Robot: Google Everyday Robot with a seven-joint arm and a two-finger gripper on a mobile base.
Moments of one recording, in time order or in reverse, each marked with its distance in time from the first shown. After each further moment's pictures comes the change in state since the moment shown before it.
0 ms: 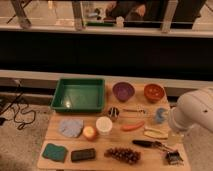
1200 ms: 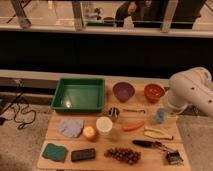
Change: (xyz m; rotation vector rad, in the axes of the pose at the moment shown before) arm -0.004 -0.076 -0.011 0.006 0.033 0.017
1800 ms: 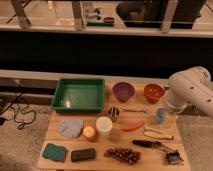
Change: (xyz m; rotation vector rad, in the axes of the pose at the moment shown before) arm 0.000 -0.003 0.005 -0.013 0.018 -0.006
